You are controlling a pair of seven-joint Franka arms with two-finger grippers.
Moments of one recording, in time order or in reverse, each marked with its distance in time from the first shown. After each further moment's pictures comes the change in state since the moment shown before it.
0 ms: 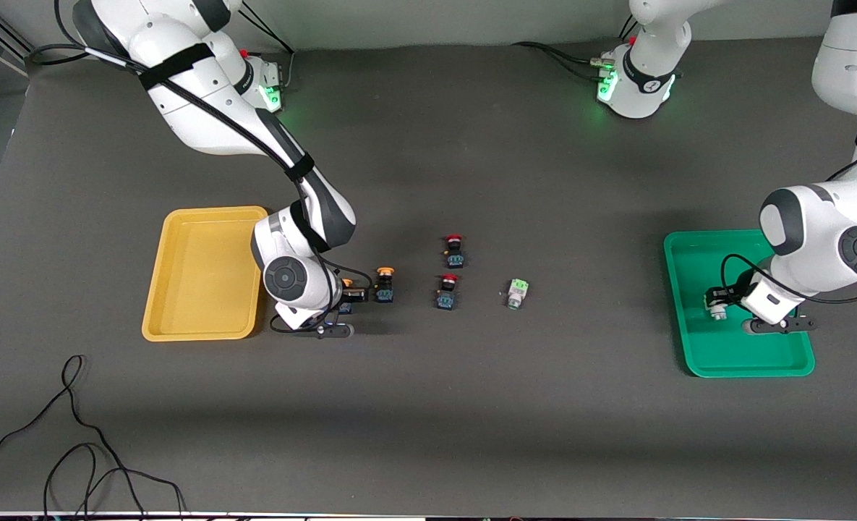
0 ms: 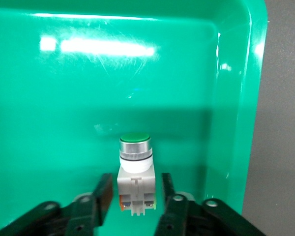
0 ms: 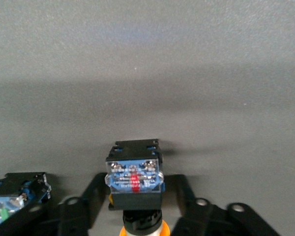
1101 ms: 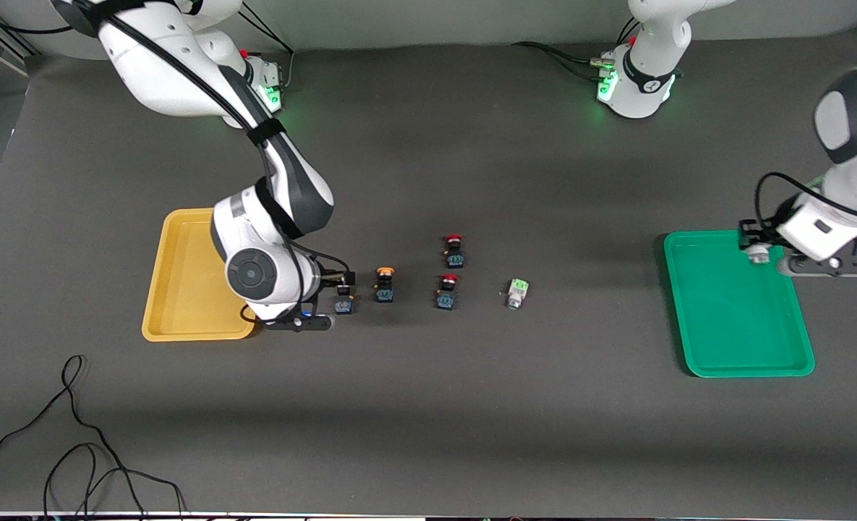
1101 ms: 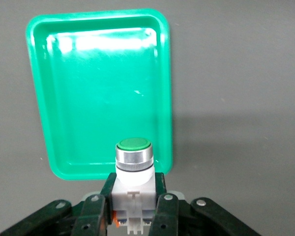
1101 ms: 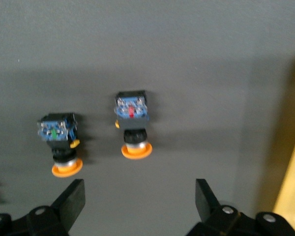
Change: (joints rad) left arm -0.039 -0.427 -0.042 0.032 -0.025 -0.482 0.016; right arm -0.024 -0.114 0.005 0.089 0.000 -0.300 -0.010
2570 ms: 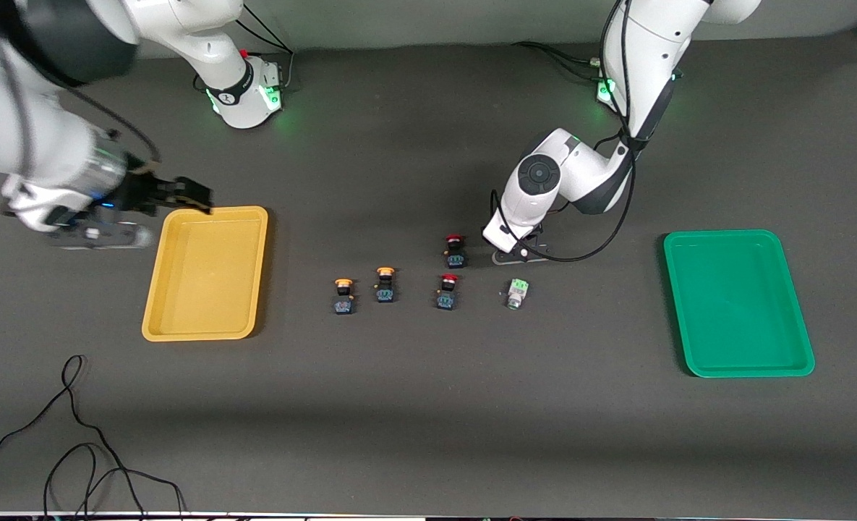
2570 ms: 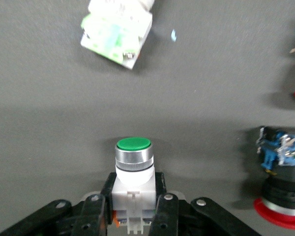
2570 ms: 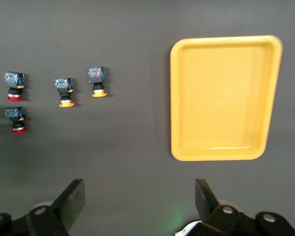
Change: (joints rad) left arm -0.746 0.398 -0.022 -0.160 -0.002 0.614 -0.905; right arm -0.172 -0.505 -0.001 0.004 -0.029 -0.445 -0.136
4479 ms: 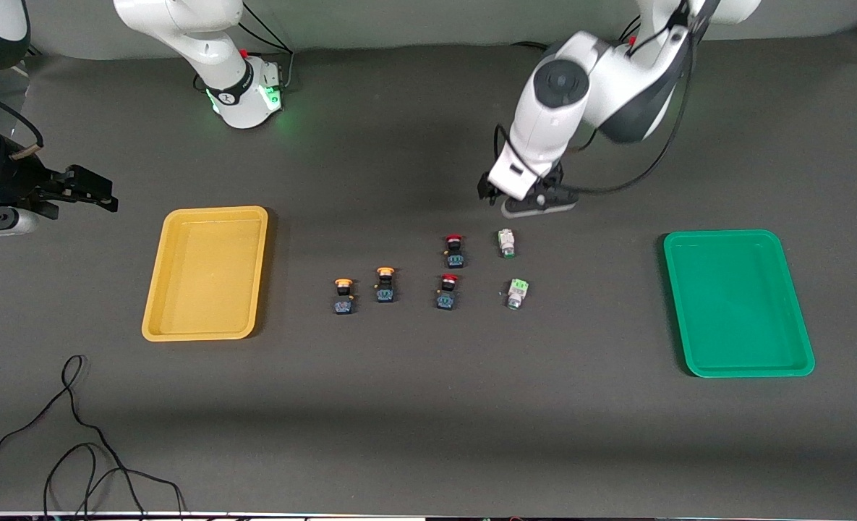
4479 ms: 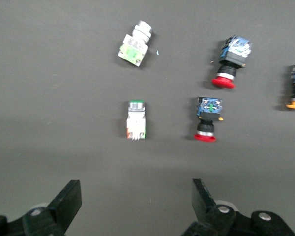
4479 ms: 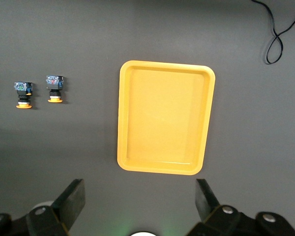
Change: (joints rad) left arm -0.004 -0.324 -0.022 0.035 -0.112 -0.357 0.004; right arm -0.223 -0.102 -0.033 -0.001 -0.069 -0.002 -0.359
